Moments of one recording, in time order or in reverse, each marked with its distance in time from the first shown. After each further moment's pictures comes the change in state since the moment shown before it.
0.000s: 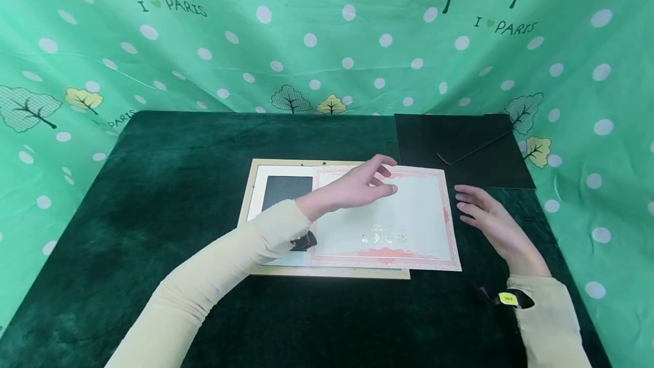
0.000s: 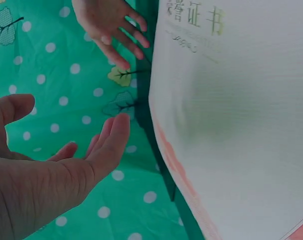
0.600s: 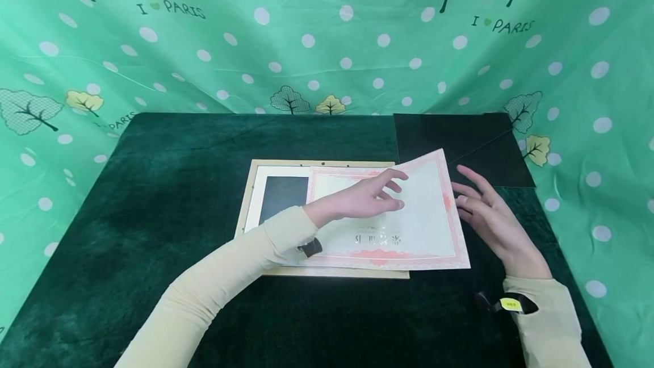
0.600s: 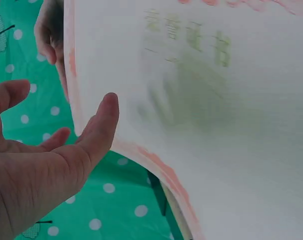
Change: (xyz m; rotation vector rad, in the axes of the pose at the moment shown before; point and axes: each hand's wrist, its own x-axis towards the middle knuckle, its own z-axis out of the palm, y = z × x) left_hand 0.007 -0.010 0.021 -0.011 -0.134 -0.005; right_hand -0.009 -0.027 0.009 0.576 -0.162 -0.195
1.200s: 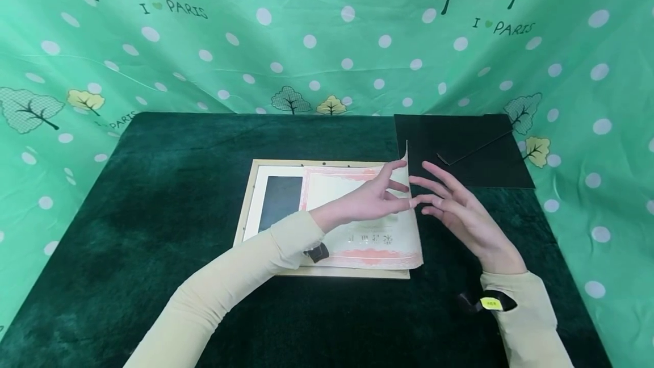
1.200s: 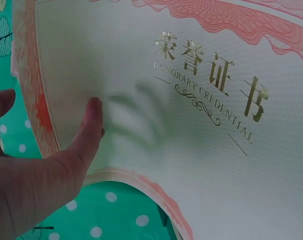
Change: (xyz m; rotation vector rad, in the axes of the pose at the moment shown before) left_hand -0.001 0.005 0.009 -0.172 0.077 0.045; right_hand 0.019 -0.005 0.044 0.083 -0.293 -0.101
